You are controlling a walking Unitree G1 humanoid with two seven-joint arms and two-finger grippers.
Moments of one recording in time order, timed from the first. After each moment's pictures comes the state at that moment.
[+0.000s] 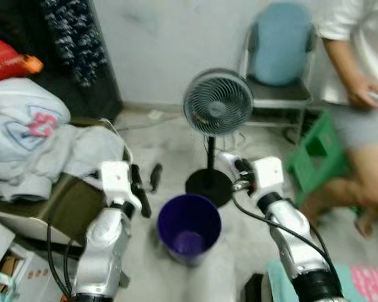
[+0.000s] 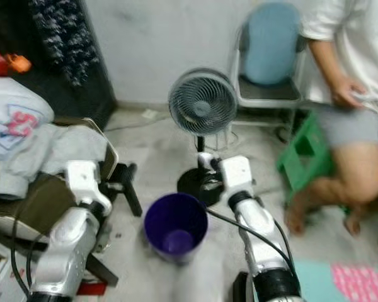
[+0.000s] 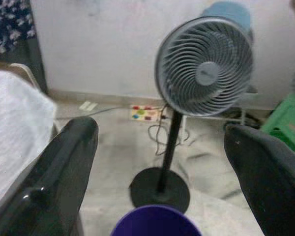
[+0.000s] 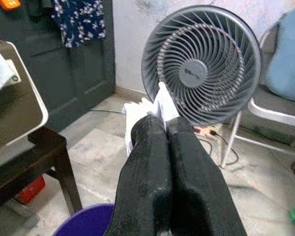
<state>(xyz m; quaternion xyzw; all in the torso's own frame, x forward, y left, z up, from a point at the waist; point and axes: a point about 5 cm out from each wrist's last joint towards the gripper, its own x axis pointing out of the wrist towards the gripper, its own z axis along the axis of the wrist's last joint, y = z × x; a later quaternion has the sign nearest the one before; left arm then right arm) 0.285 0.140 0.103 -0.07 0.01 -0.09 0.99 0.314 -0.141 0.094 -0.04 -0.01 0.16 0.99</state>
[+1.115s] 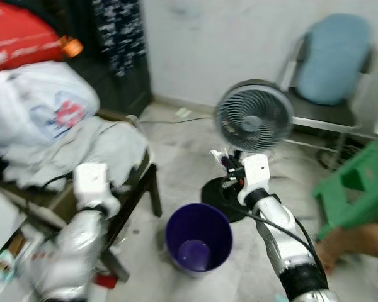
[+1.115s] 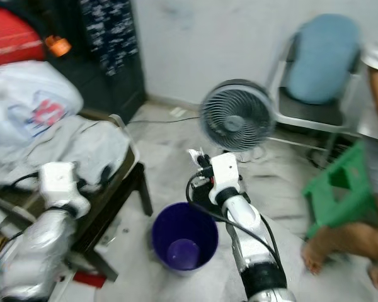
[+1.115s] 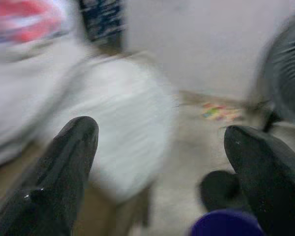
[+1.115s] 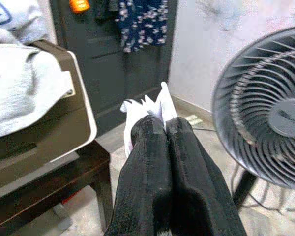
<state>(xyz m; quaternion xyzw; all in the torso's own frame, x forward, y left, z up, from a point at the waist) 0.273 0.199 0.096 -0.01 0.03 -0.03 1.00 0.324 -0.125 0.099 -0.04 -0.02 0.18 0.98</state>
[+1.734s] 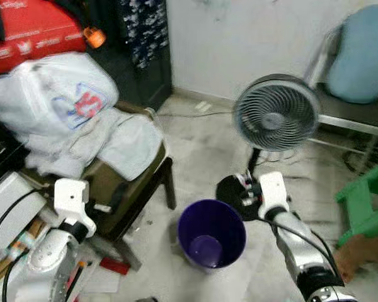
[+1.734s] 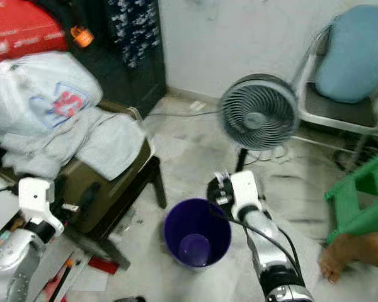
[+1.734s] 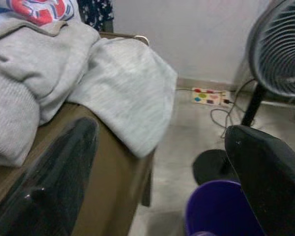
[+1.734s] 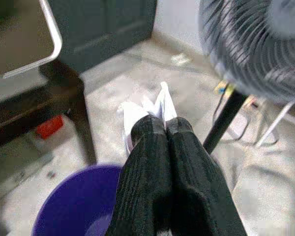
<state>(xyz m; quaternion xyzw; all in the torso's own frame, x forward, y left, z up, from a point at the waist) 0.244 0.211 0.099 -0.02 0.03 -0.13 0.99 0.309 -0.177 0.040 -0.09 0.10 0.10 0.99</state>
